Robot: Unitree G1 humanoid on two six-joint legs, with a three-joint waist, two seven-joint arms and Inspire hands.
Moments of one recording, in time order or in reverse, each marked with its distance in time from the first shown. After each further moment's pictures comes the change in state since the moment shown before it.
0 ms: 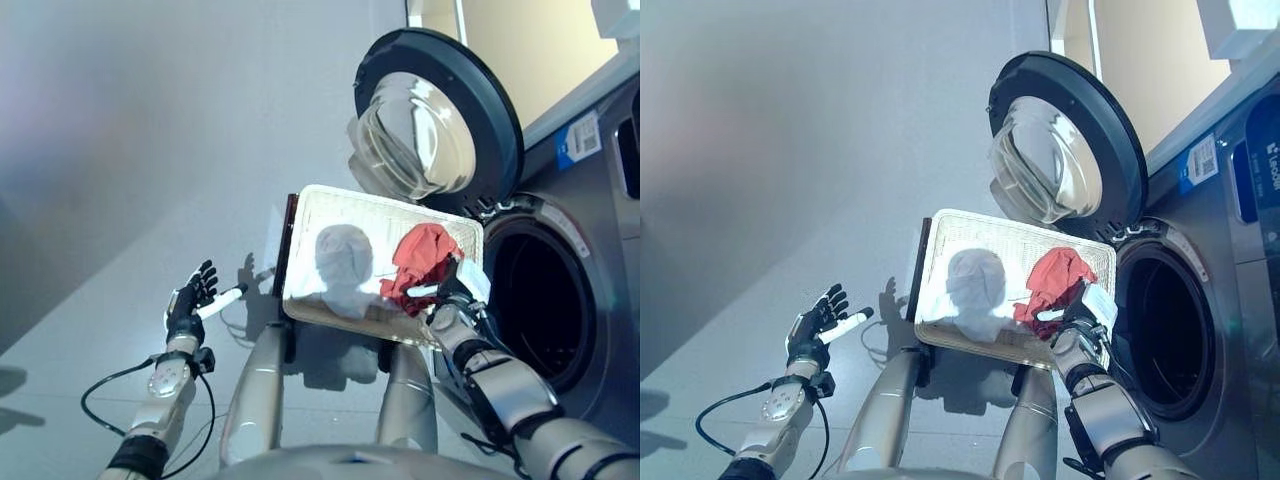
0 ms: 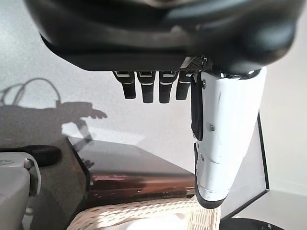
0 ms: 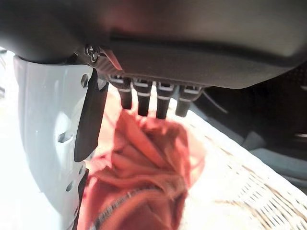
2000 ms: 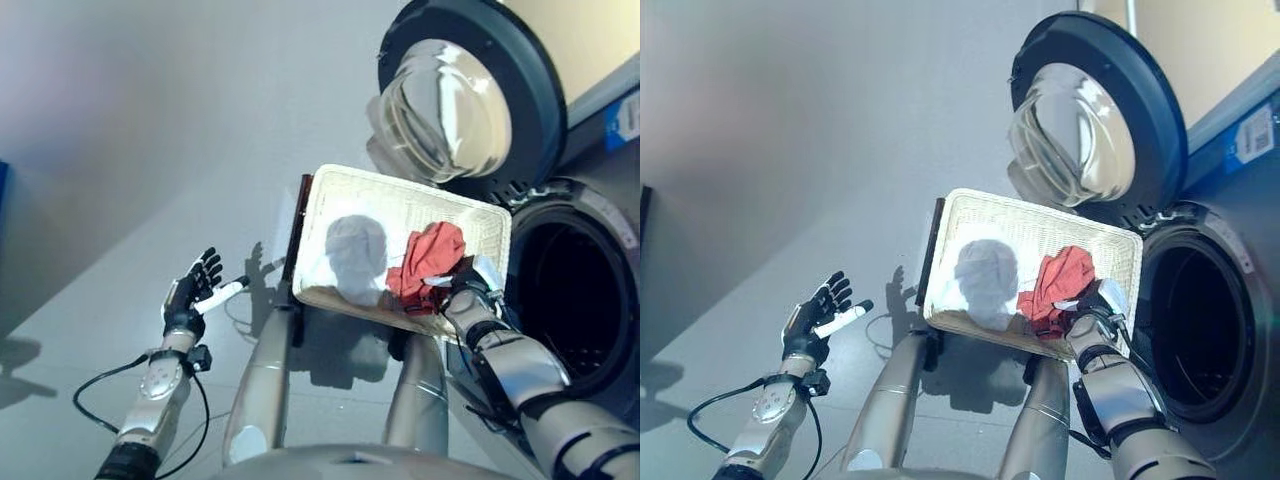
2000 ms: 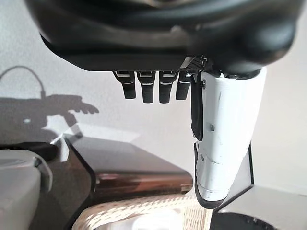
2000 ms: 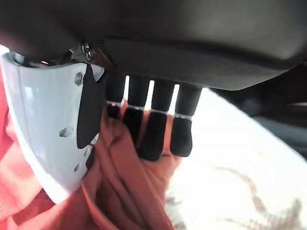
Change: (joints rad) left arm 0.059 0.036 0.011 -0.144 -0.041 -0.004 -0.080; right arm -0.091 -0.073 -0.042 0.162 0.059 0.030 0.149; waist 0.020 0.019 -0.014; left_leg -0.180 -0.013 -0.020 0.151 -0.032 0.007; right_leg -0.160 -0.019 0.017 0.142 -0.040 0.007
